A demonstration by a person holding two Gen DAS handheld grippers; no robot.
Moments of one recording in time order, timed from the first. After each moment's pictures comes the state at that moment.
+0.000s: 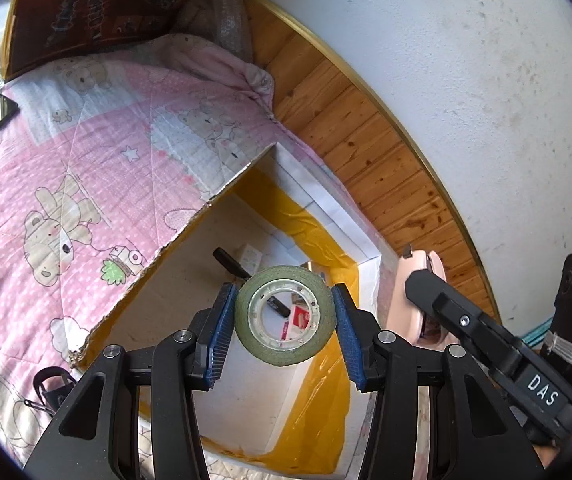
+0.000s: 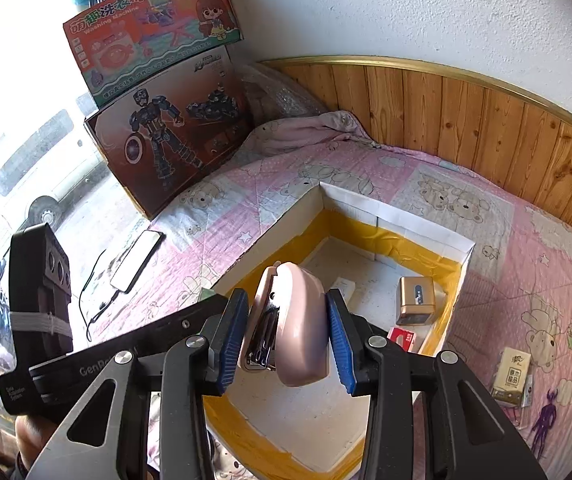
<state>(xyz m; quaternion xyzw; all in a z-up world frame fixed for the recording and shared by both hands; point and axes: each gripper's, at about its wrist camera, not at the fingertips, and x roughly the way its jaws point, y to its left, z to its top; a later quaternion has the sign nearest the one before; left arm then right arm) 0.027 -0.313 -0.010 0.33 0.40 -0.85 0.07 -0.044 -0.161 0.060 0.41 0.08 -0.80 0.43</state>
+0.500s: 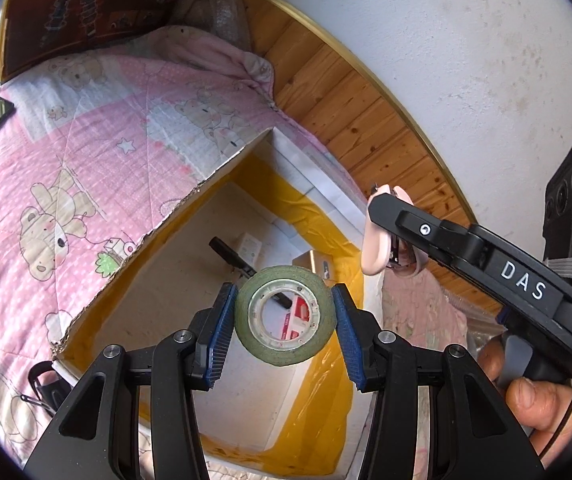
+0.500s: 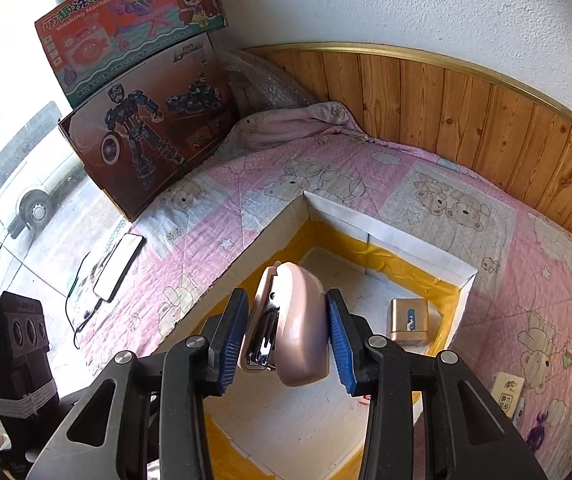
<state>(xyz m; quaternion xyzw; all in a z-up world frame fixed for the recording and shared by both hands) 0.017 -0.305 -0.013 0.35 0.39 -0.85 0.08 -0.083 -0.194 0.052 0.43 0.10 -0.79 0.41</state>
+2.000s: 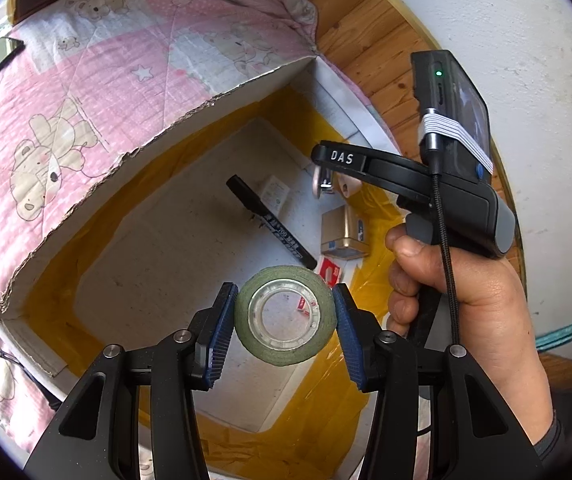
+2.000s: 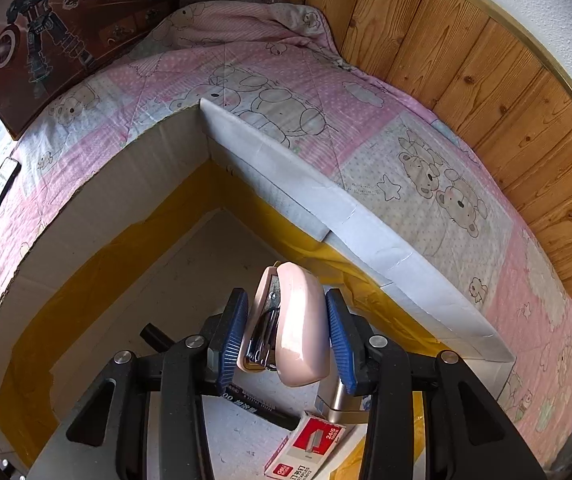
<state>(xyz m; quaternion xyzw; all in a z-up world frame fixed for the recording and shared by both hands) -0.009 -0.287 -0.059 0.44 0.43 -0.78 0.11 -0.173 -0.274 -0.068 0.49 0.27 -0.77 0.32</state>
